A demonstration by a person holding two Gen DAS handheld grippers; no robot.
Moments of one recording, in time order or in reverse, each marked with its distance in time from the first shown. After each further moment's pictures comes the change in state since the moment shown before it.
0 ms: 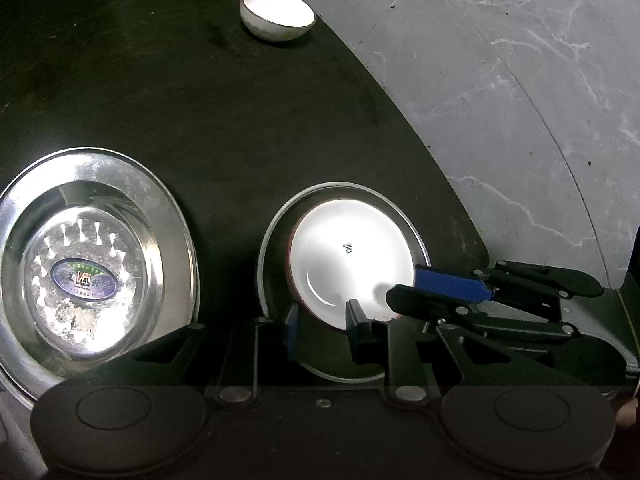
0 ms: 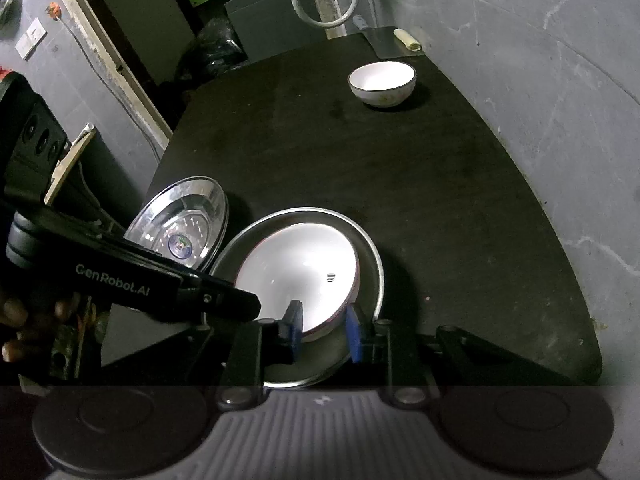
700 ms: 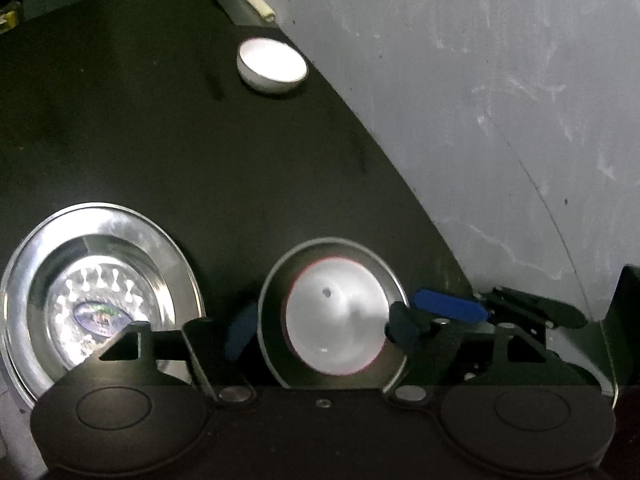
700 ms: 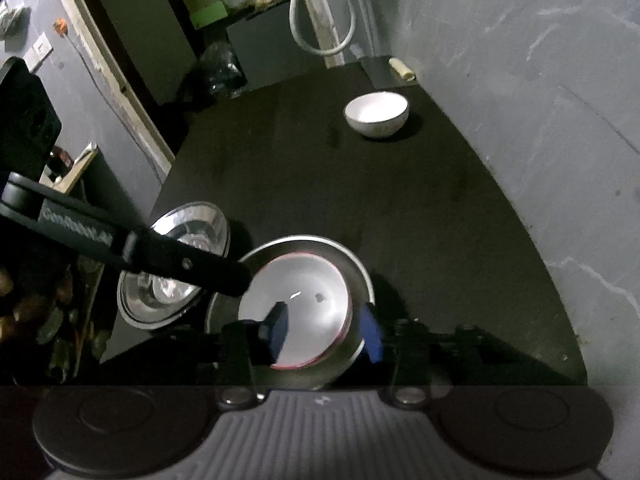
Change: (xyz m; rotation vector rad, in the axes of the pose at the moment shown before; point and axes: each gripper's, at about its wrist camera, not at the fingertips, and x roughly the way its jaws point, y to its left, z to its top) left arm -0.036 0.003 0.014 0.003 -0.097 -0.005; right arm -0.020 -0.004 0.002 0.000 -0.090 -0.008
